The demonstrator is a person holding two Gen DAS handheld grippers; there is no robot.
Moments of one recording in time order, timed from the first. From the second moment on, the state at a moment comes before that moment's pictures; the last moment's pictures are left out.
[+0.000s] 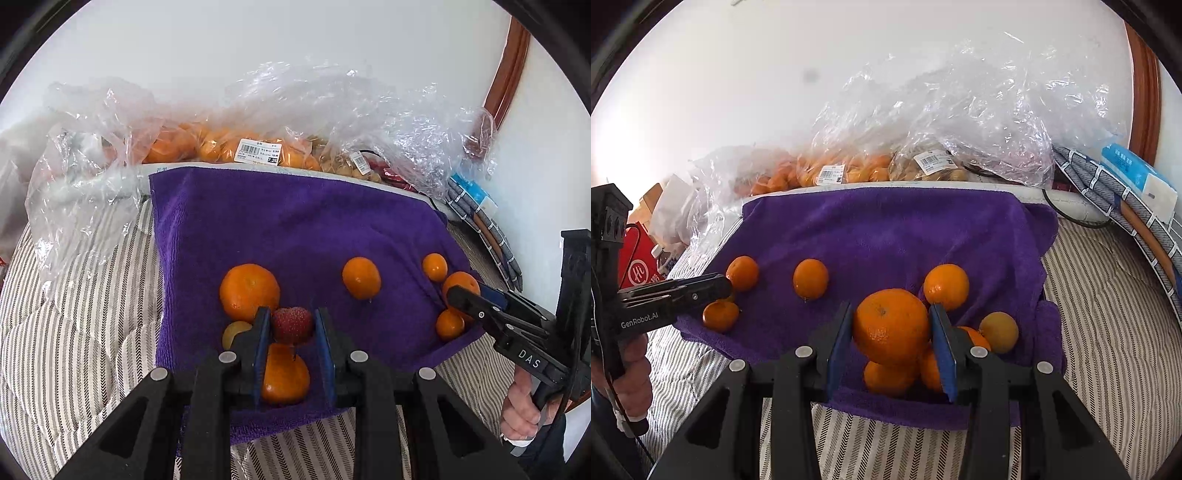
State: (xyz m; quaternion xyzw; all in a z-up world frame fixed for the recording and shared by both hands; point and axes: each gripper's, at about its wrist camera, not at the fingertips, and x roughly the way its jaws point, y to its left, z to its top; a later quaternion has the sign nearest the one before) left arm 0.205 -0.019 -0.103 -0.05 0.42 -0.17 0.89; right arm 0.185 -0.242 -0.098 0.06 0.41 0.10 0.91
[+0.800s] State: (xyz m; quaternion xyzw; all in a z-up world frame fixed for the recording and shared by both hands) left arm 0.114 -0.026 -0.035 -0.05 0.37 -0.12 0.92; right arm 0.095 -0.255 -0.019 0.05 0.40 0.01 0.91
